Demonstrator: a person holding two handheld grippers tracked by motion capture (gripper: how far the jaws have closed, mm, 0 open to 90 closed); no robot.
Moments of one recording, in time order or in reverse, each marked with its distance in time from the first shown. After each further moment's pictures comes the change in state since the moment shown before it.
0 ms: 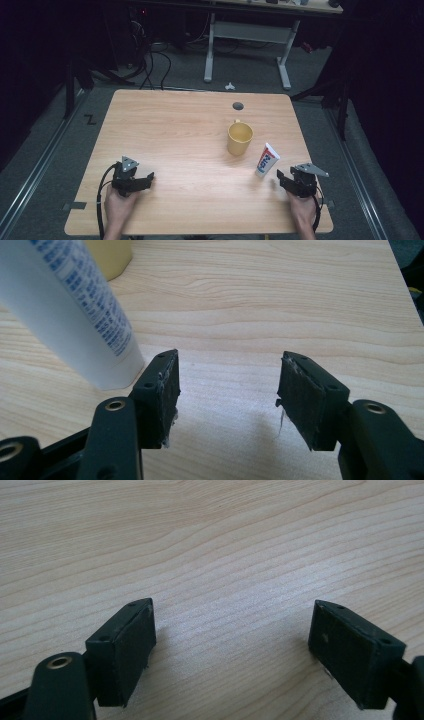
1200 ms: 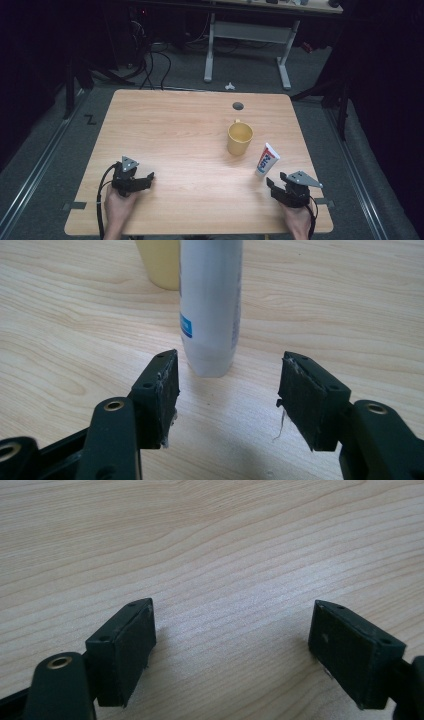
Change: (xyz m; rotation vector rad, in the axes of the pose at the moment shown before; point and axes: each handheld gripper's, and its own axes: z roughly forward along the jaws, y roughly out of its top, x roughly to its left) left arm 0.000 0.000 0.000 0.001 -0.001 0.000; right arm 0.042 -0.004 -0.028 -0.052 0.094 -0.087
